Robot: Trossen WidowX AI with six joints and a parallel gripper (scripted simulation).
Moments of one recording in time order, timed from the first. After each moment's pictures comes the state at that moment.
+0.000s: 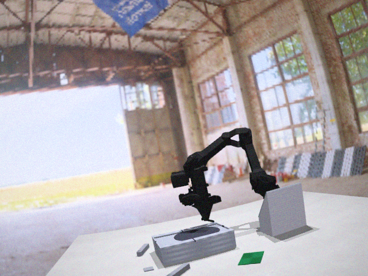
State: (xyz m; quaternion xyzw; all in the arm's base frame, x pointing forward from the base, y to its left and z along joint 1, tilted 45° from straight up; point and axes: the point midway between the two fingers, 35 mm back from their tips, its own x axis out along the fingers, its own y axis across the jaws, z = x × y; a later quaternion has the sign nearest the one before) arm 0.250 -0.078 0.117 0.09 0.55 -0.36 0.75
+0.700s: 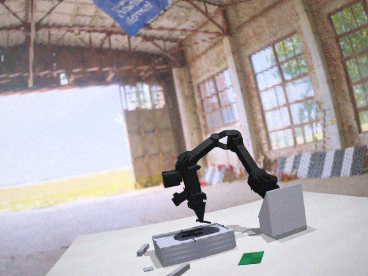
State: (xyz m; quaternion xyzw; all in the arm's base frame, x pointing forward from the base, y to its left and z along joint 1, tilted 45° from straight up) arm 0.275 -0.041 0.094 -0.19 0.65 -0.18 0.71
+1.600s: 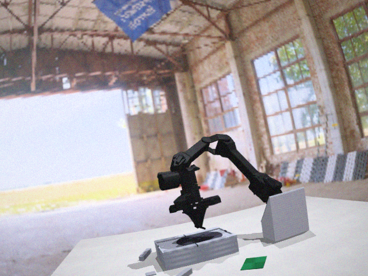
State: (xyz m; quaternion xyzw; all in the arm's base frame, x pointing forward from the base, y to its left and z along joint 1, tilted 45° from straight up) arm 0.296 0.014 0.063 -0.52 0.68 0.07 0.52
